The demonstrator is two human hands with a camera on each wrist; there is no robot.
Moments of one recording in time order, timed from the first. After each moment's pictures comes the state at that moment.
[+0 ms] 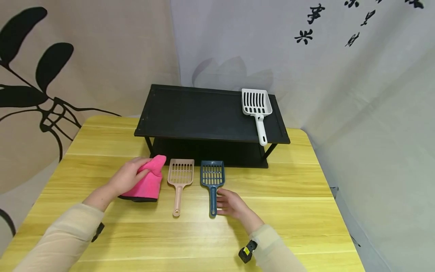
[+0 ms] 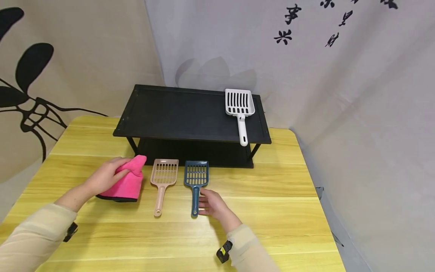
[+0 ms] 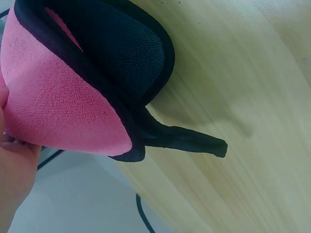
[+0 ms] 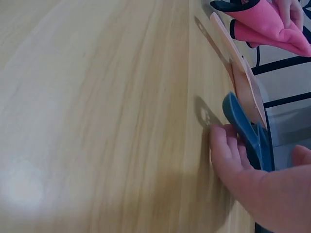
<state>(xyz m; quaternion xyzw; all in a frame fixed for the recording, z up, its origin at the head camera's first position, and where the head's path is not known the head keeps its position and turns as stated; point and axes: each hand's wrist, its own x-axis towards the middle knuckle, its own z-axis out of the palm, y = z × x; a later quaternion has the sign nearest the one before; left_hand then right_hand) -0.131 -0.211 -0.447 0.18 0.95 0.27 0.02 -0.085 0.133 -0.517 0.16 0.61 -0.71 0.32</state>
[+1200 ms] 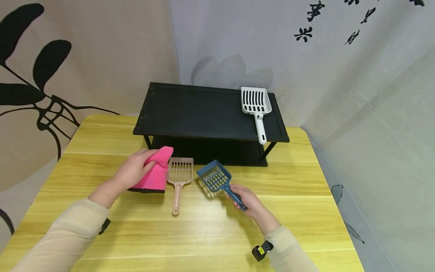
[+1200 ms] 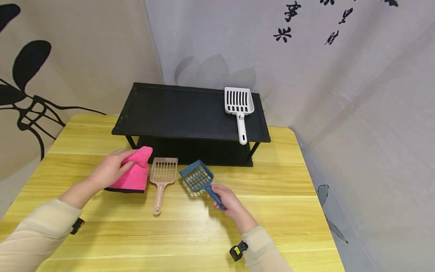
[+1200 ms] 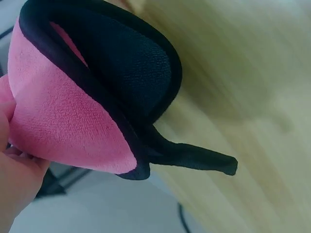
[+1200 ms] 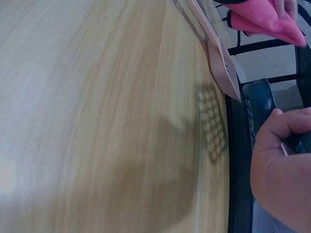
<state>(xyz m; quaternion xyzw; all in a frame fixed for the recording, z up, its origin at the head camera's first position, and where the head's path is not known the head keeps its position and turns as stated) -0.136 -0.184 -0.423 0.17 0.95 0.25 0.02 -0.085 0.177 -0.494 0.09 0.61 -0.72 0.31</state>
